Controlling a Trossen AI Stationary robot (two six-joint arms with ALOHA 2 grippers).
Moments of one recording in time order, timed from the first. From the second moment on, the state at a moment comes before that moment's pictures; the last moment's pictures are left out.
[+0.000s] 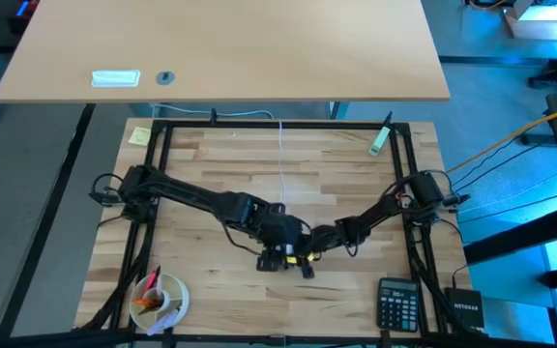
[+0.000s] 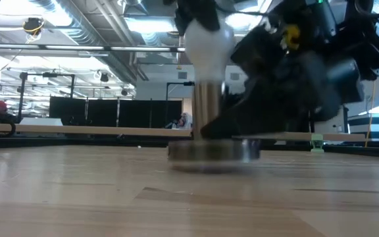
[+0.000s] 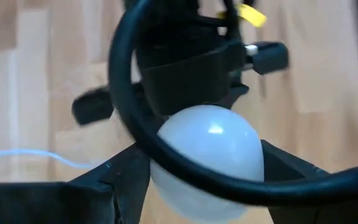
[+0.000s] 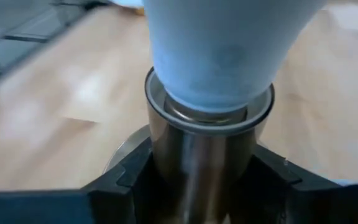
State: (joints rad) left arm -0.24 1.98 1.78 -0.91 -0.05 -0.14; right arm 0.31 1.97 0.72 0.91 0.05 0.07
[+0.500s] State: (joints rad) left arm -0.29 1.96 1.83 -0.78 0.16 0.12; right arm 0.31 1.90 0.79 0.90 -0.58 0.23
